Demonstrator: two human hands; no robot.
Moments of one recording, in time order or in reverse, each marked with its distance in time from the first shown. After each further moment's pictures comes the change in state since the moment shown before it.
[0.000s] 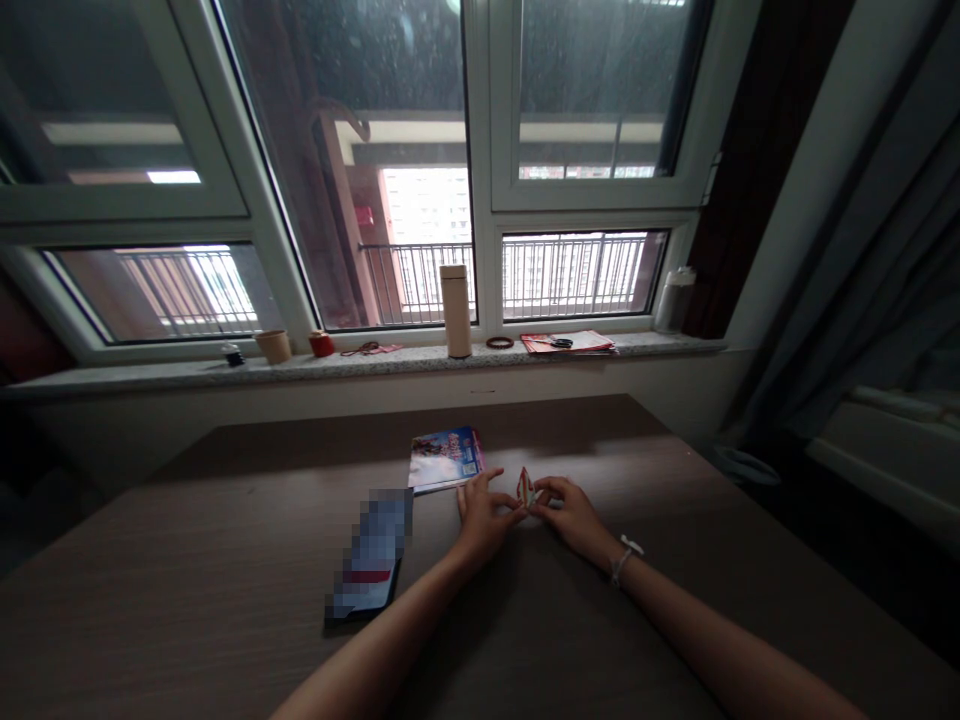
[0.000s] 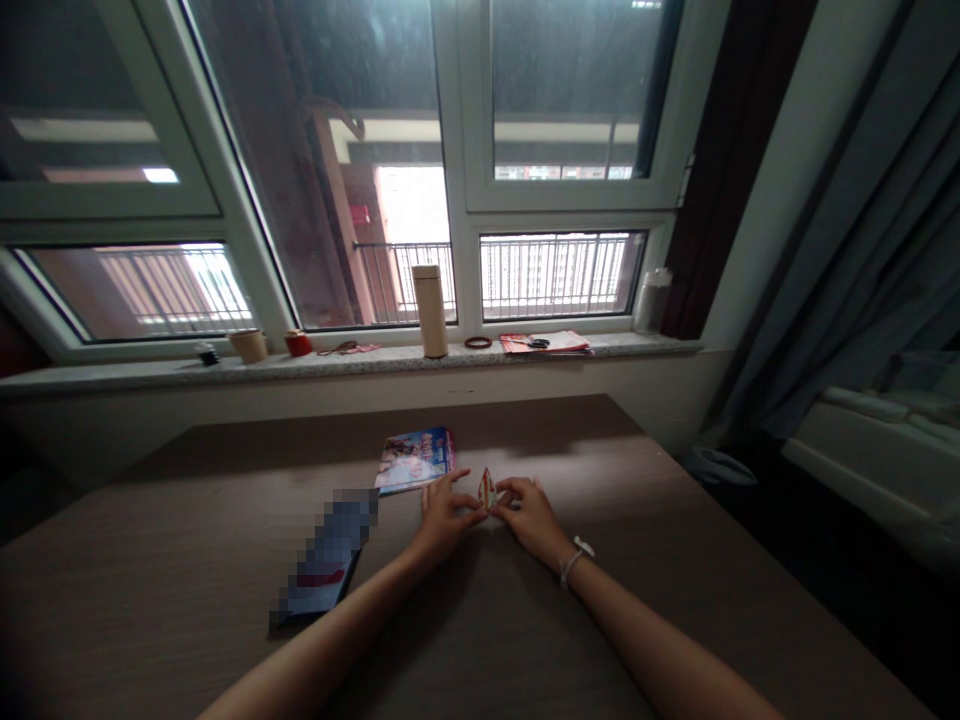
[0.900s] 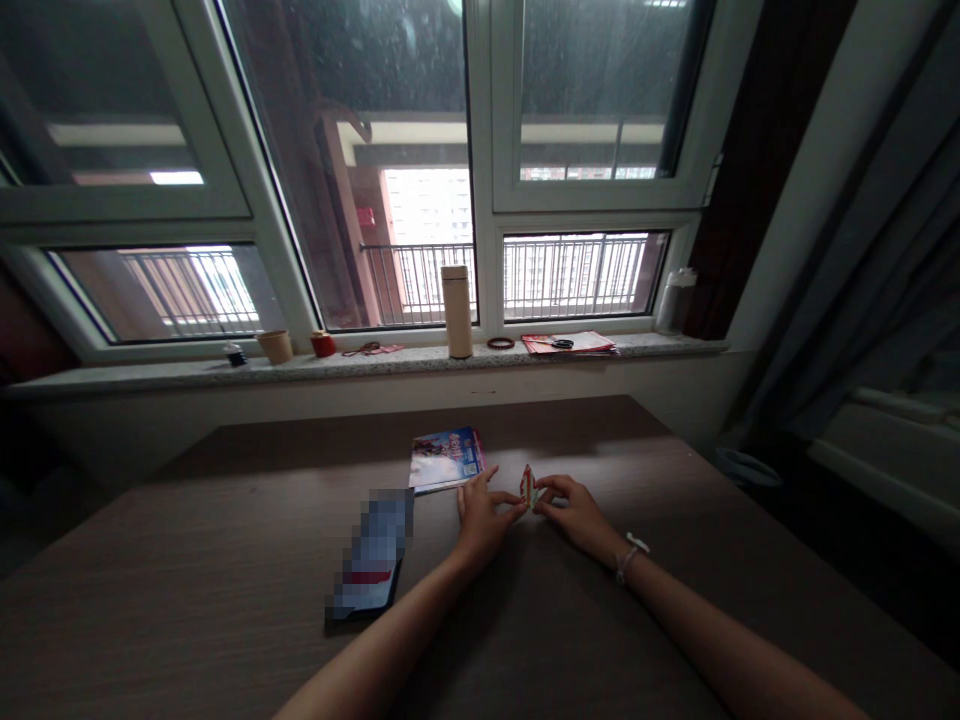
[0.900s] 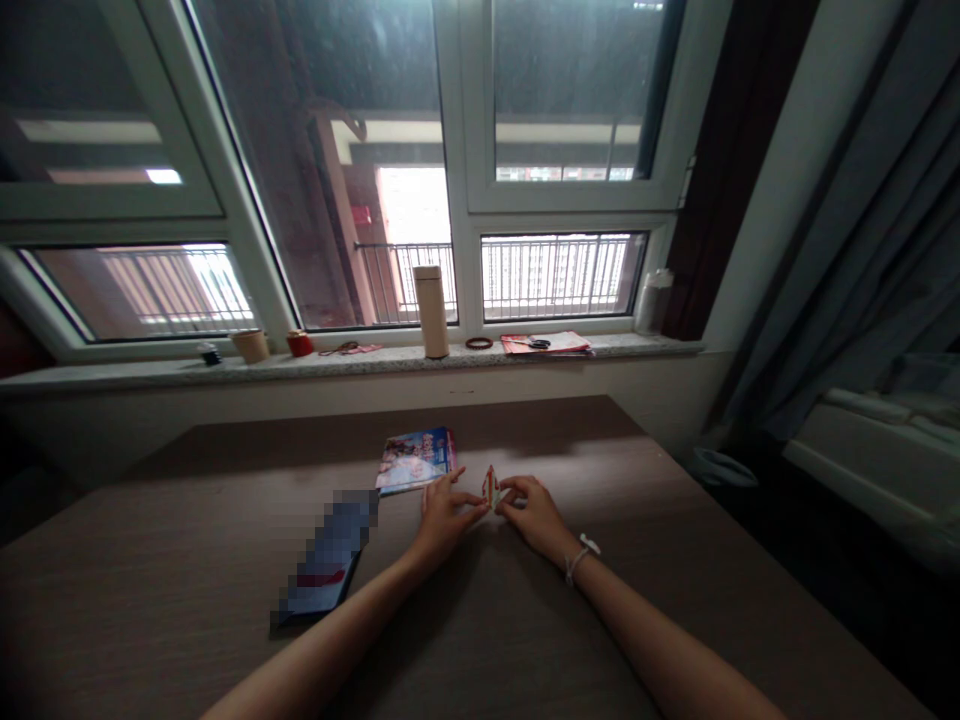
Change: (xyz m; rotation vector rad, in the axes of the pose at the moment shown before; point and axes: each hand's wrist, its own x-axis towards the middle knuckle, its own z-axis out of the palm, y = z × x) left_hand 0.001 -0.005 0.003 0.008 0.068 0.006; right_hand 0.003 0.005 -0.007 0.003 -0.001 -0.024
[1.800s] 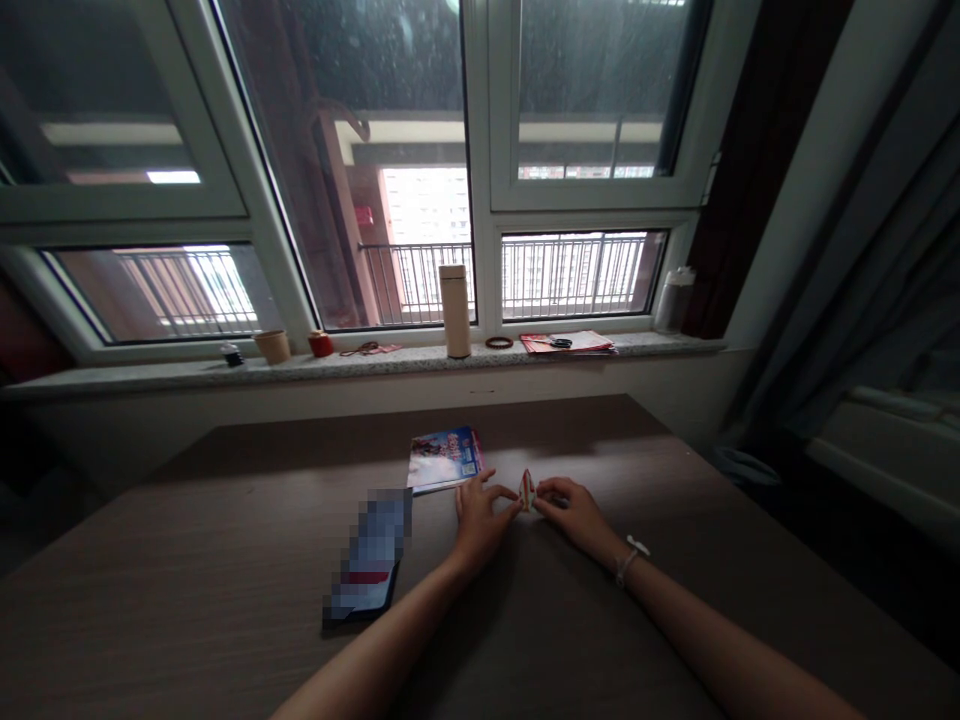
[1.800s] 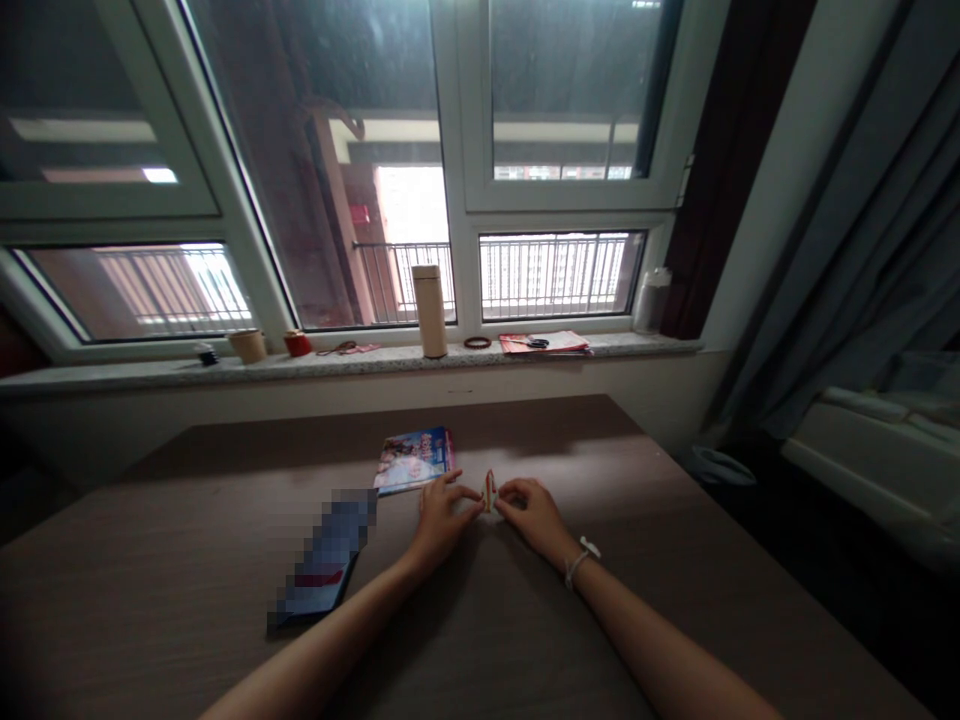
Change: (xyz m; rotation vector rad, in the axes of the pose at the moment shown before) left_hand -0.004 0.005 -0.004 -0.008 0.024 -0.004; right_hand -0.002 0.000 -0.001 -0.028 0.017 0.019
